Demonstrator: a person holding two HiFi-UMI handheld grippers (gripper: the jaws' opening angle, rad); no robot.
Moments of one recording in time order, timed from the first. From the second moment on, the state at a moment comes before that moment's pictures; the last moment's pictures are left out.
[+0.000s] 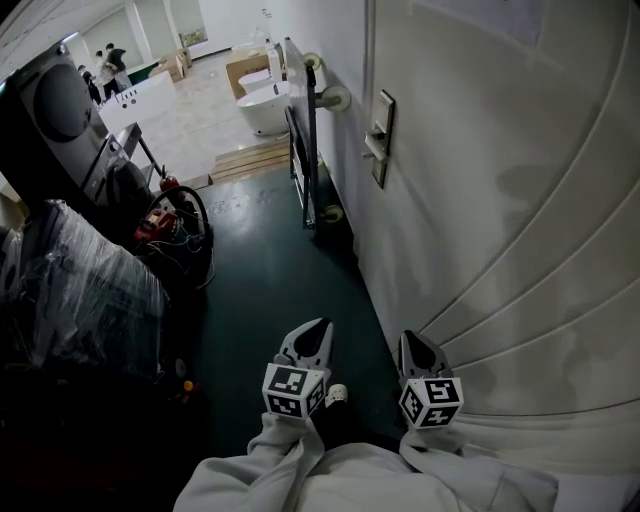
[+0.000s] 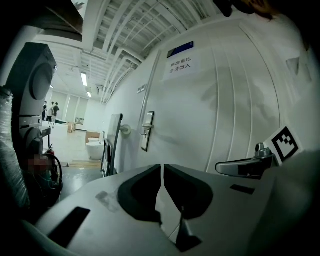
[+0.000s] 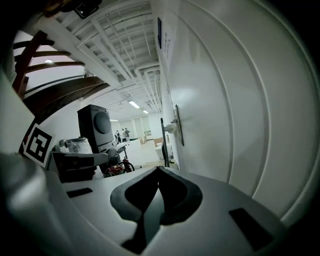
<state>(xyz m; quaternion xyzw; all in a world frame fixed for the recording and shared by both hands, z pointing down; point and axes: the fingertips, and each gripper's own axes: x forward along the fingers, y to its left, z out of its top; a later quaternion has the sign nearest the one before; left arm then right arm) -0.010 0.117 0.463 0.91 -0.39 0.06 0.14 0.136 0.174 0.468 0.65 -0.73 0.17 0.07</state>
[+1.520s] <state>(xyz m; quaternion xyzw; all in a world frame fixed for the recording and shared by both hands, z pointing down) -0.054 0.029 0.504 0.90 -0.40 0.08 0.16 0.104 0.065 0.498 0.64 -0.74 0.18 0.10</state>
